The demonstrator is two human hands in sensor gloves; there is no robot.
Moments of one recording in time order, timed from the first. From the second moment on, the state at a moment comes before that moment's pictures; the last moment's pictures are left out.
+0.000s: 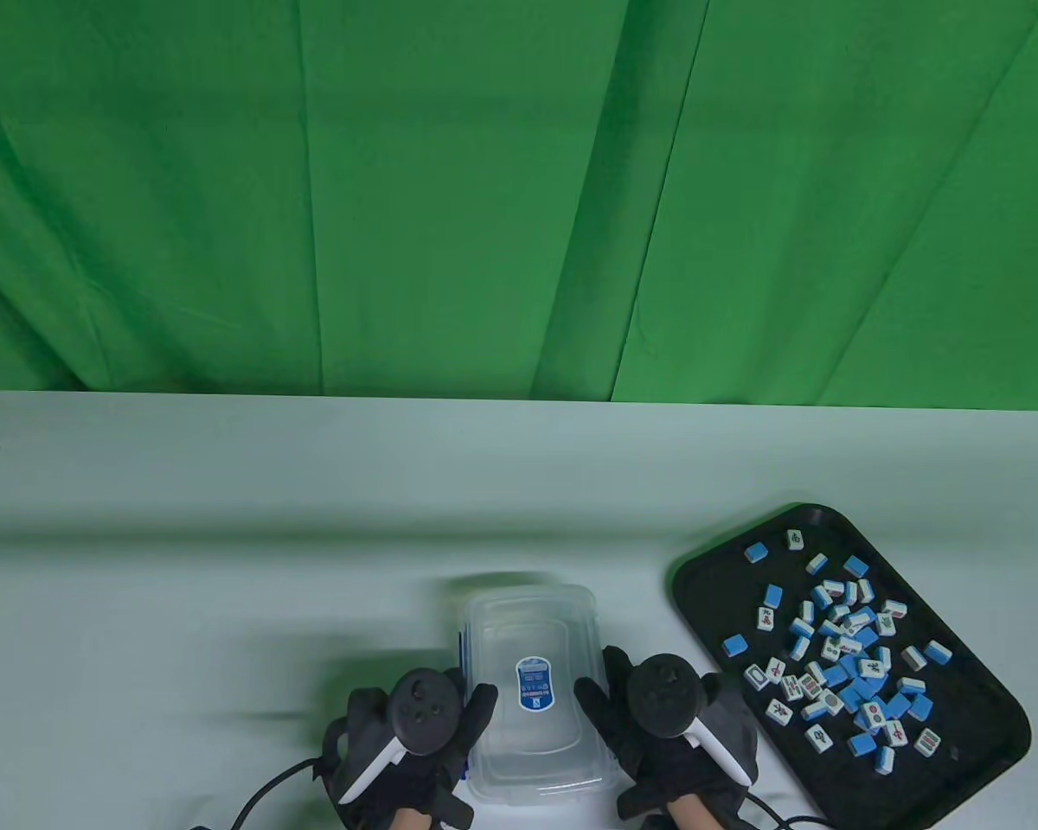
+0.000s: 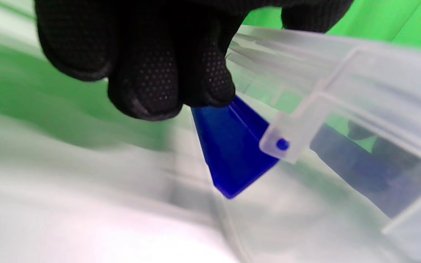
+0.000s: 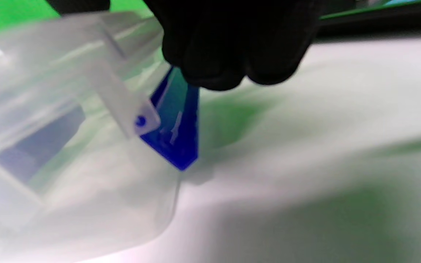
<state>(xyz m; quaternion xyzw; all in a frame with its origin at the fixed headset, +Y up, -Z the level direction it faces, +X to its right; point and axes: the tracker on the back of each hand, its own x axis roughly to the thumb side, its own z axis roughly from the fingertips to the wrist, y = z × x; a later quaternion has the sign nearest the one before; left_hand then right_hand) -0.120 -0.743 -0.253 -0.11 -0.05 0.20 0.97 0.137 -0.736 -0.268 0.05 0.13 0.97 0.21</state>
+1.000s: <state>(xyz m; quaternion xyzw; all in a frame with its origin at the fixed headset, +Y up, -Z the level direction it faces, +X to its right) -0.117 -0.743 -0.251 -0.10 -0.05 0.18 0.98 0.132 -0.735 -0.266 0.05 0.12 0.98 0.17</state>
